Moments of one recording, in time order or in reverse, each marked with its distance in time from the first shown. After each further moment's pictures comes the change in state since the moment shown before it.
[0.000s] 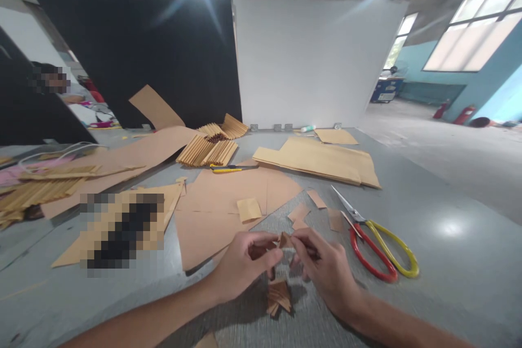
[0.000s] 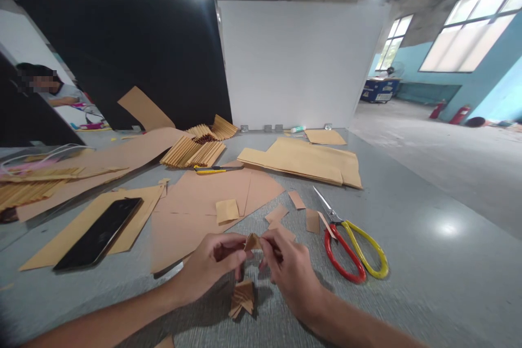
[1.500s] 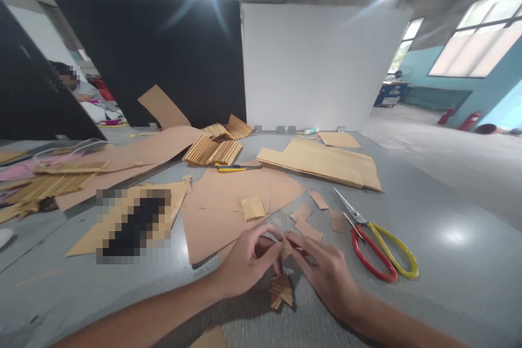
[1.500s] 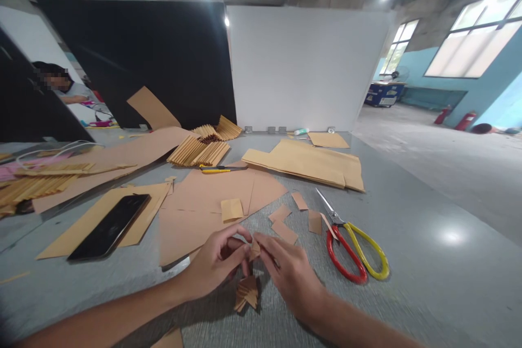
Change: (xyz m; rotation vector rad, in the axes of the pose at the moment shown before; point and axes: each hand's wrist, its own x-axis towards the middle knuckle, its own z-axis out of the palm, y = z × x) left_hand -0.003 -0.009 0.003 0.014 0.042 0.007; right_hand 0.000 -0.005 -0.005 -0.137 -0.019 -0.428
